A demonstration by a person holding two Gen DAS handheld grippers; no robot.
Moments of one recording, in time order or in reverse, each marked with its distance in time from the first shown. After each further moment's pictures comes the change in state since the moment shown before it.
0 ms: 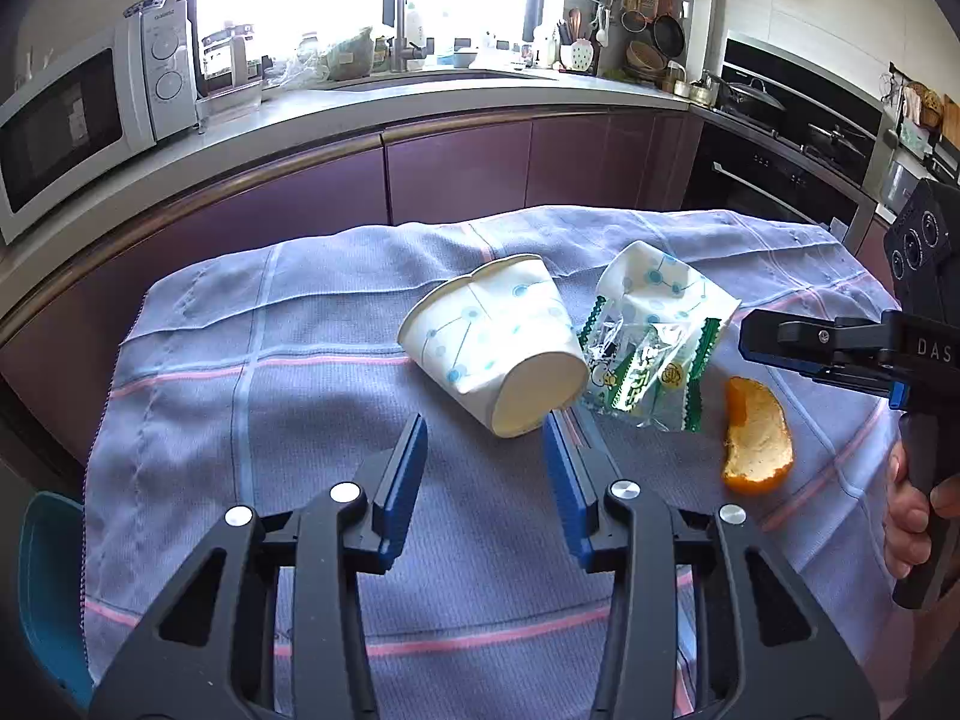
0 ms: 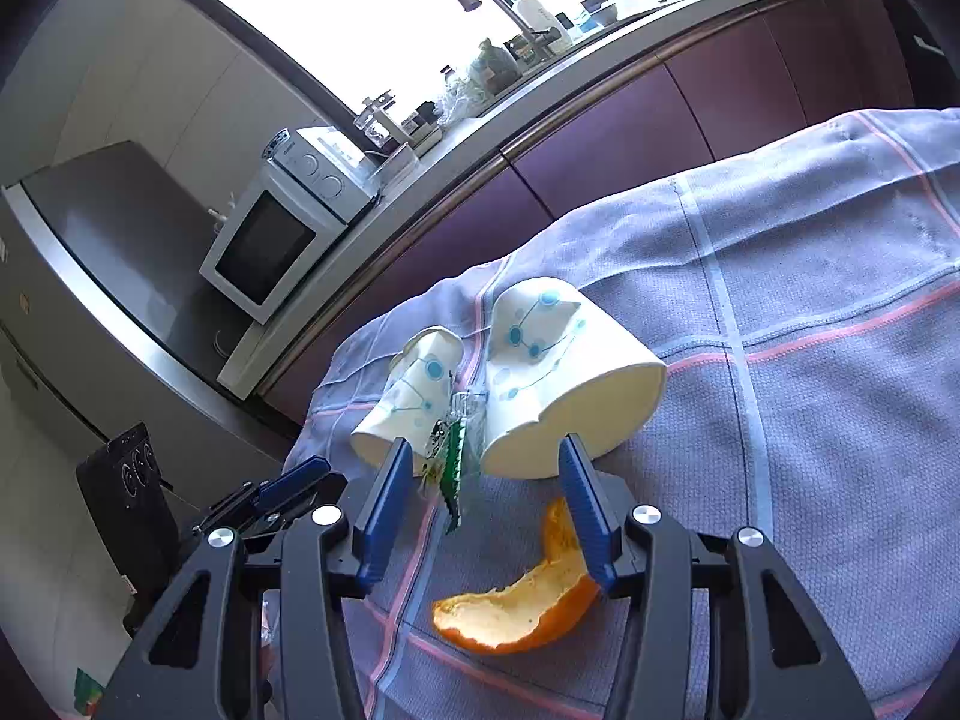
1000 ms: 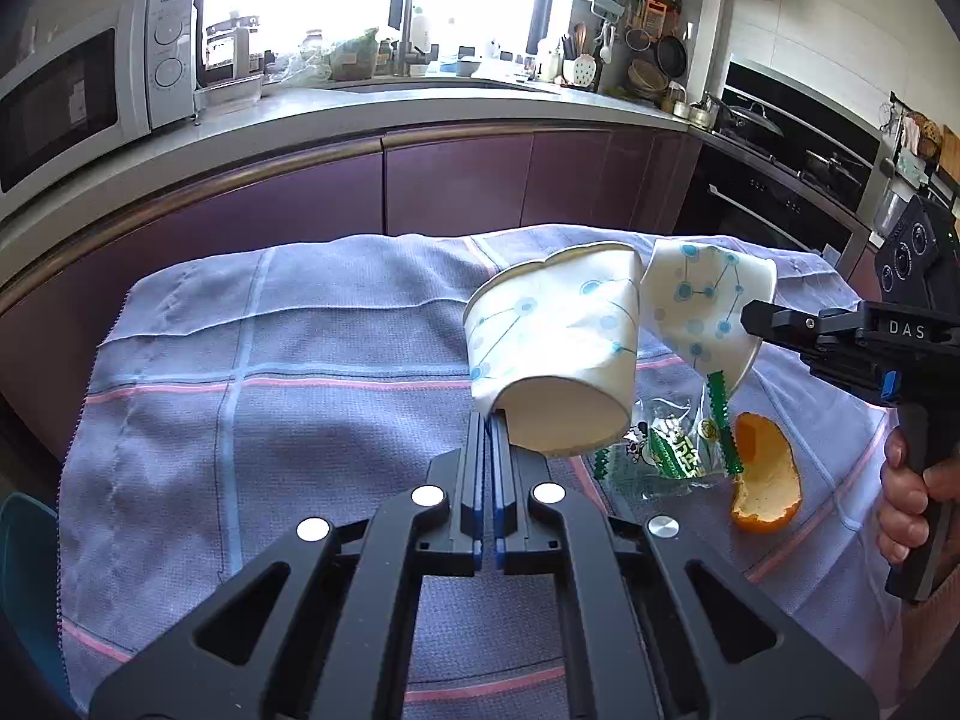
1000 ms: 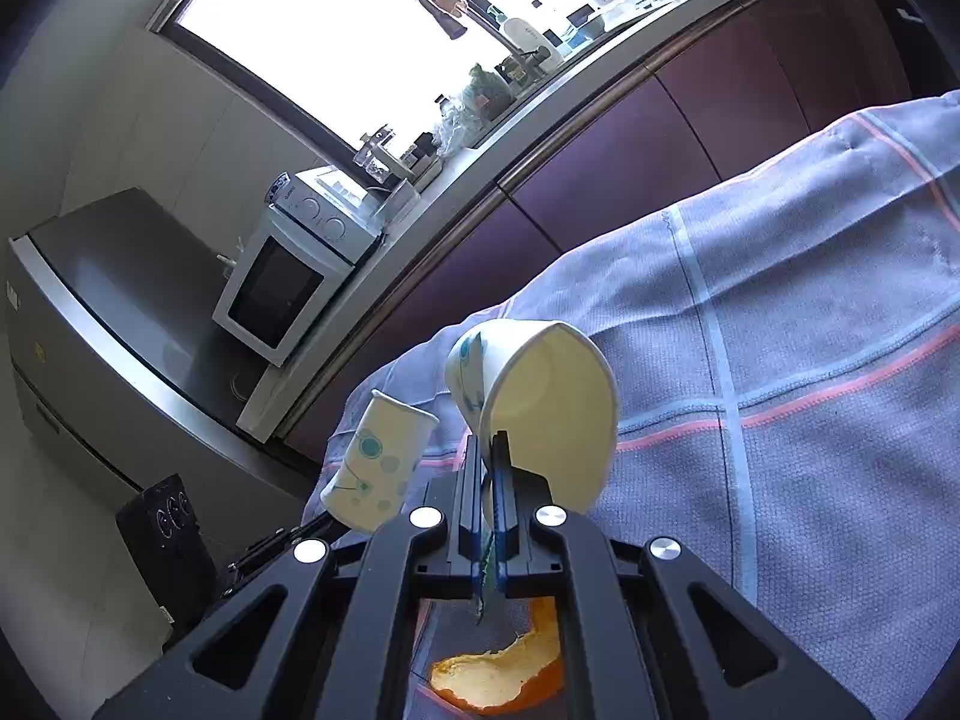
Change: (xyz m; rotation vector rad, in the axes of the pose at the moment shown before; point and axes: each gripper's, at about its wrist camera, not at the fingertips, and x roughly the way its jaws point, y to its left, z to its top) left arm 0.009 0.014 0.008 -0.059 -0.037 -0.045; right arm -0.001 -0.011 0.024 0.050 -0.063 0.061
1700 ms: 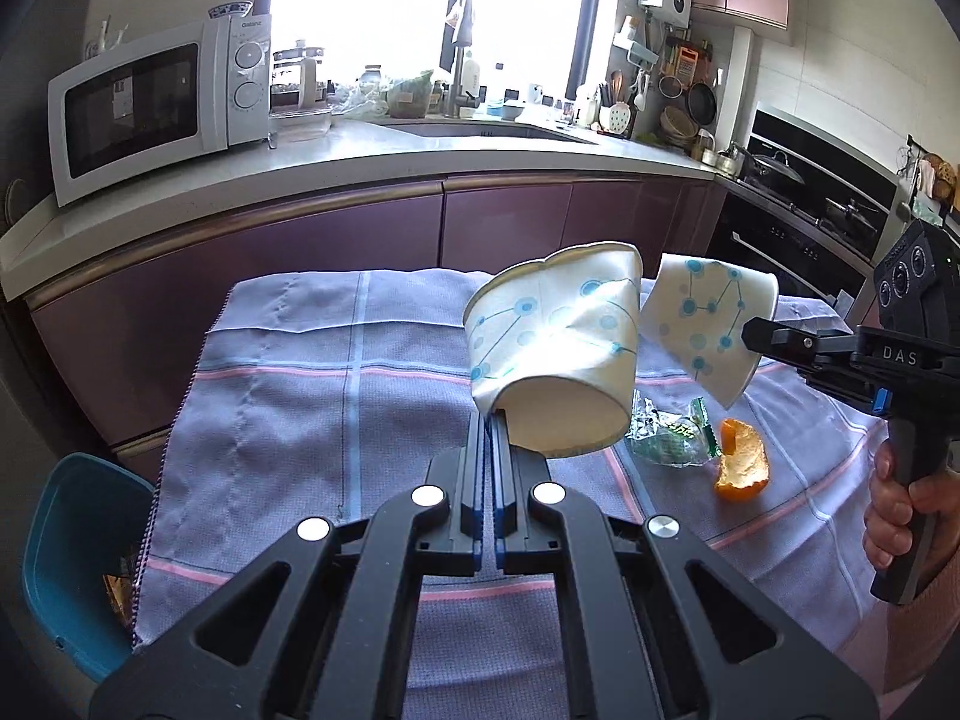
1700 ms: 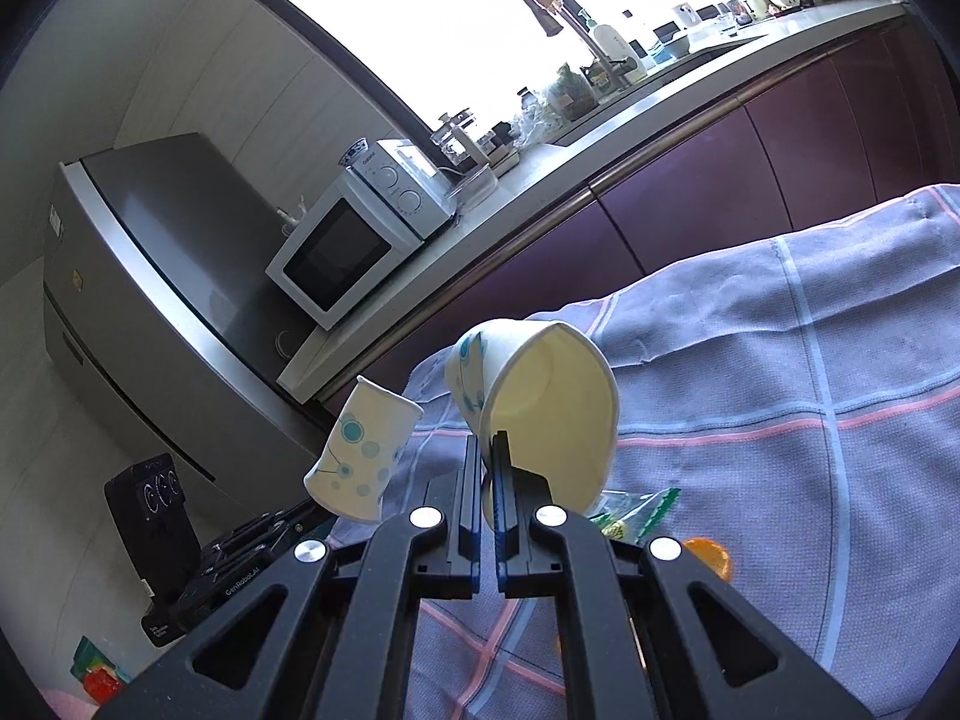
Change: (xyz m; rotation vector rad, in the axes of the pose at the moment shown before) left arm -0.097 0.024 -0.020 -0.062 -0.094 0.059; right arm -0.005 0.059 -0.017 -0.149 0.027 0.079
